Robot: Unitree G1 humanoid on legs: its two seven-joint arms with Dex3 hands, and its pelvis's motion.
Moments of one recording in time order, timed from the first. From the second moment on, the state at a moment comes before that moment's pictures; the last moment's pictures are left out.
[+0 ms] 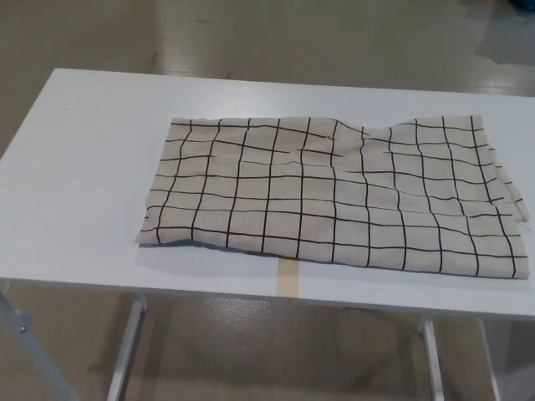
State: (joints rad) left_arm 0.23 0.29 0.19 0.95 0.02 -0.31 -0.01; right_arm 0.29 -0.09 -0.09 0.76 -0.07 -0.29 -0.04
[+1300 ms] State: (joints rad) left_arm 0.22 0.40 0.27 0.07 0.05 -0.56 -0.15; right_arm 0.38 -0.05 -0.18 0.60 0.01 -0.56 -0.04
